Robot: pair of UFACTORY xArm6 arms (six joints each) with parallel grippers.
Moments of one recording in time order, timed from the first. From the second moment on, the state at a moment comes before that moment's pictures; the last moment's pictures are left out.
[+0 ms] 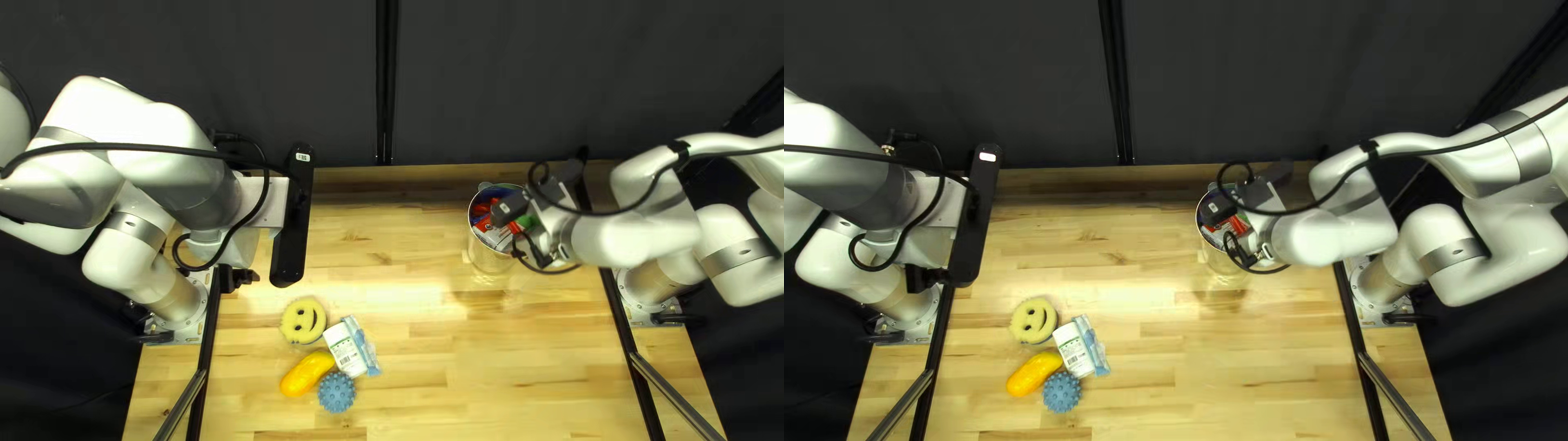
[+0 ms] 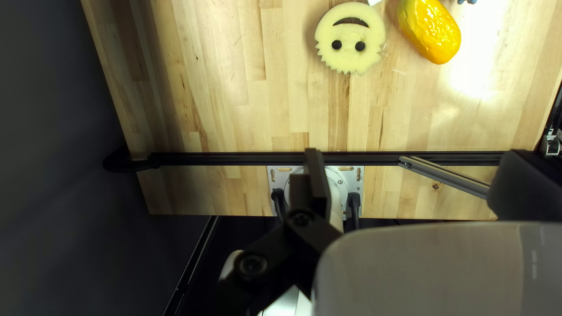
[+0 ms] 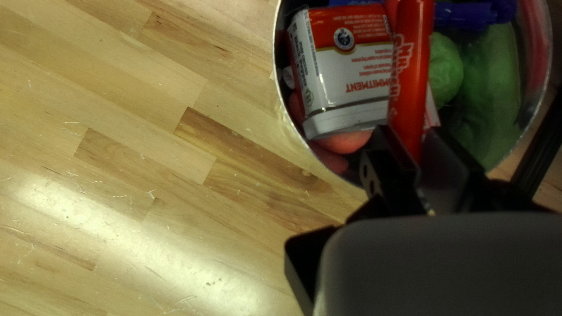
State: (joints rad) left arm -0.33 -0.65 -1.08 0.12 1.73 -0.24; right arm 0.12 -0.57 -0.51 -0.50 1.05 1.35
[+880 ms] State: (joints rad) left arm -0.33 -0.65 -1.08 0.12 1.73 -0.24; right arm 0.51 -0.72 -0.65 -0.34 1.24 0.81
